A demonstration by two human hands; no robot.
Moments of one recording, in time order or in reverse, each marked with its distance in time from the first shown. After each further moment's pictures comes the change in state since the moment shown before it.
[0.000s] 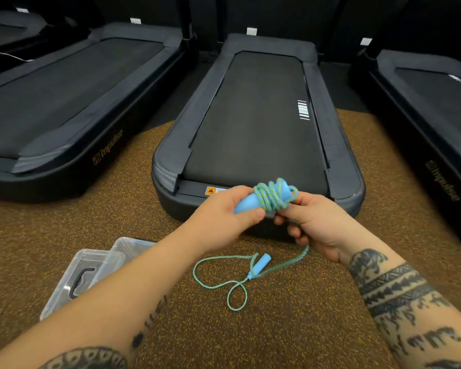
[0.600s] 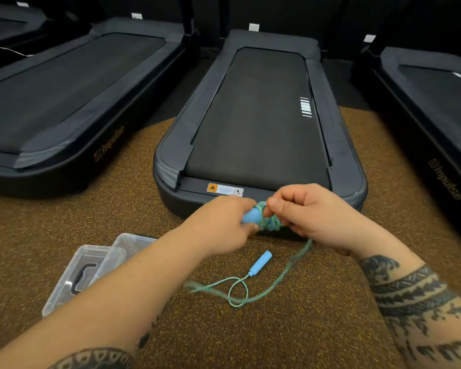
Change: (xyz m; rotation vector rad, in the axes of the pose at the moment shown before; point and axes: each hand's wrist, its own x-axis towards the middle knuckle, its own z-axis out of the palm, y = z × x) left_hand -0.001 -0.006 0.001 0.630 -0.110 0.005; right_hand -0.012 -0.020 0.001 -0.393 -0.141 -0.271
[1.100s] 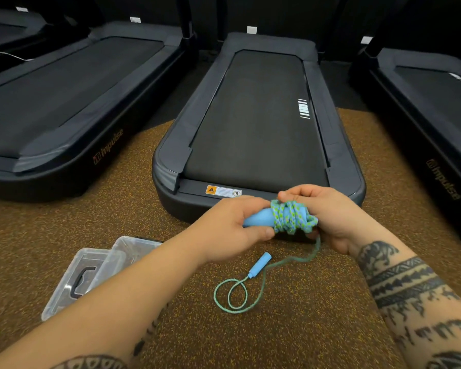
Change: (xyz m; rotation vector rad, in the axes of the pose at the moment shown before) left_hand -0.010 0.016 -0.006 -0.448 0.010 0.181; right_hand 0.008 0.020 -0.007 0.447 0.192 0.286
